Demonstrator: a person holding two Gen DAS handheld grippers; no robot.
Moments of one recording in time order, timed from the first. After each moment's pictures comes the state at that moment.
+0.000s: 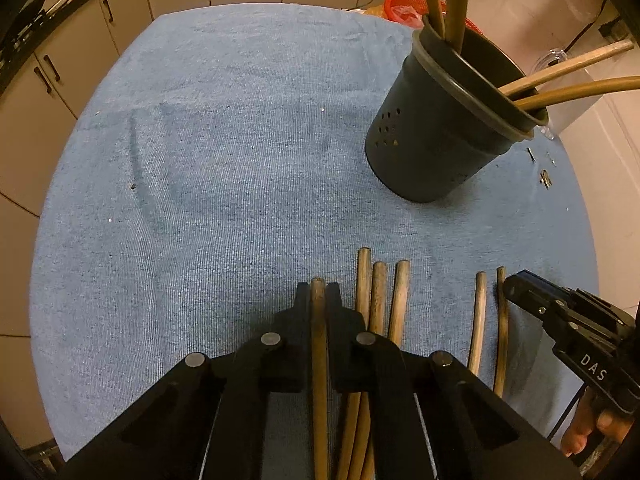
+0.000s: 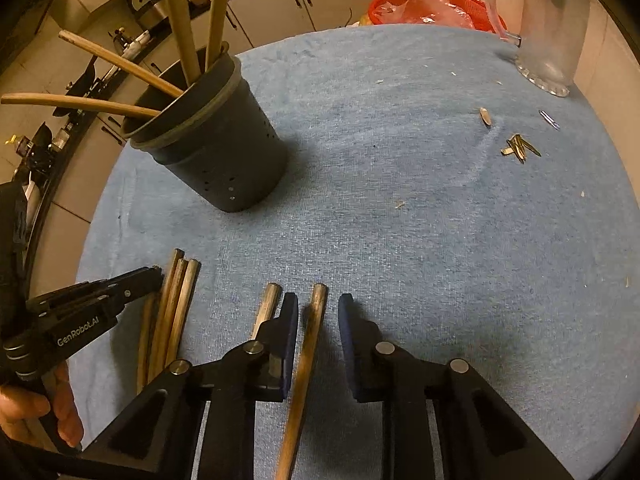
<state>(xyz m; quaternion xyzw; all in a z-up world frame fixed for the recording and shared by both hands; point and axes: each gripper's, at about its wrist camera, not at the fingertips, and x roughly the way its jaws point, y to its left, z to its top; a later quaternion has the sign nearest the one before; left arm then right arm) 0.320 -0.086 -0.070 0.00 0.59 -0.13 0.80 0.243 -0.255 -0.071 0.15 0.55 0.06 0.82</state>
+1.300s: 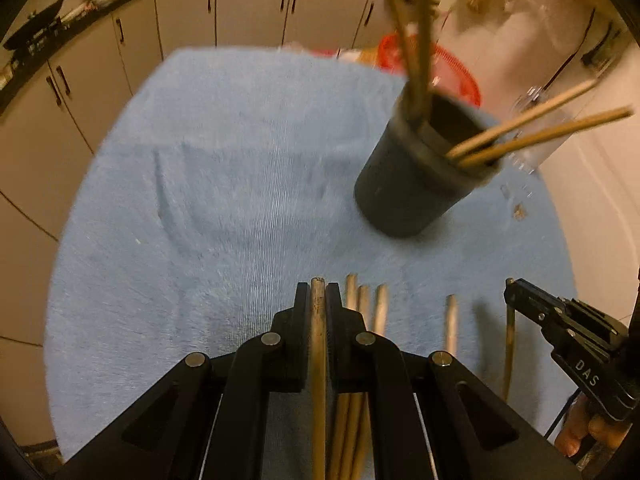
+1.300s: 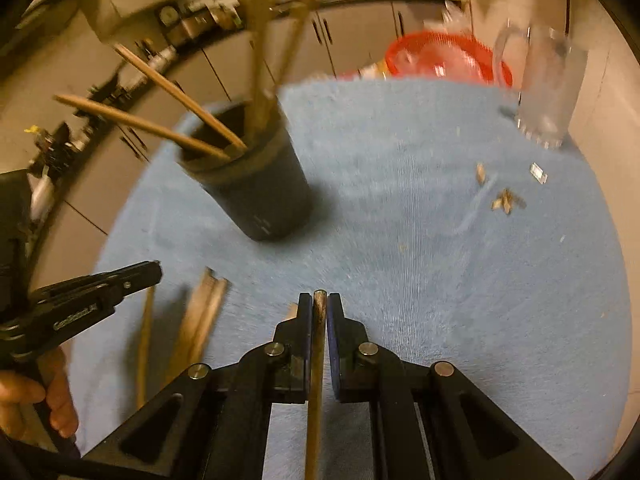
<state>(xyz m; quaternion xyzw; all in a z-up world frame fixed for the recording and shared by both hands) 0.290 -0.070 -0.028 -0.03 0.53 -0.14 0.84 0.222 -0.250 -0.025 0.12 0.48 0.08 0.87</state>
